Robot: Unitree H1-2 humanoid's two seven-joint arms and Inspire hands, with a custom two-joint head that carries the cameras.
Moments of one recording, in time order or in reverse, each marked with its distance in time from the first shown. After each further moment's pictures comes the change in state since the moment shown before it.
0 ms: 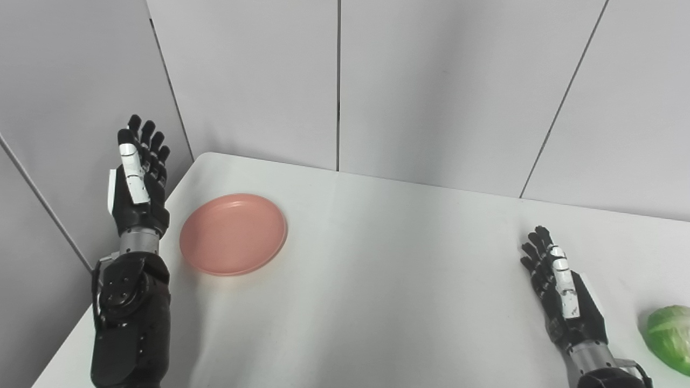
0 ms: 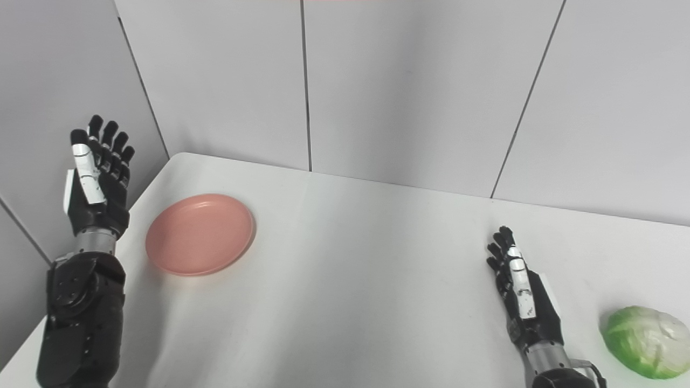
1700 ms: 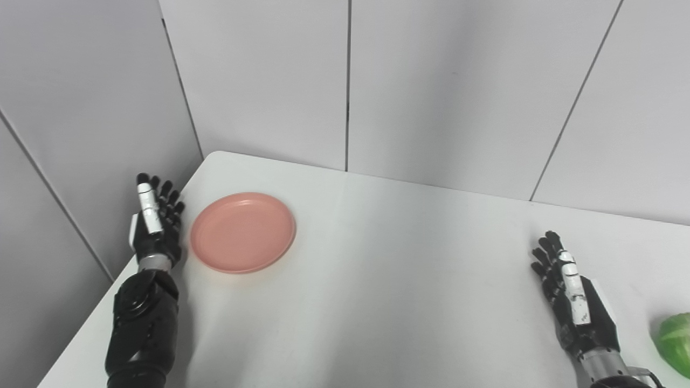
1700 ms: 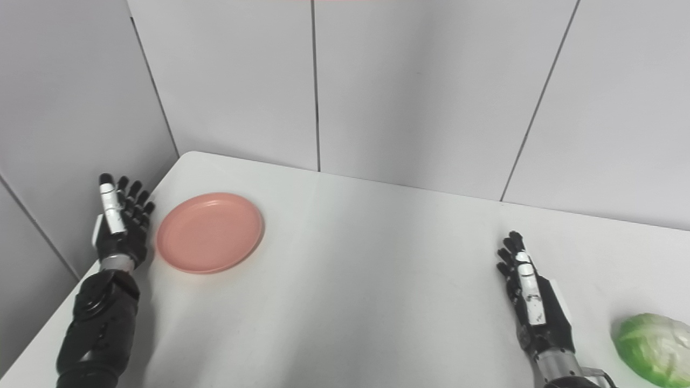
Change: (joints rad) left arm -0.073 0.059 0.010 0.489 -0.087 -0.079 -0.085; right arm 0.016 0.000 -0.003 -0.041 -0.014 0.030 -0.008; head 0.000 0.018
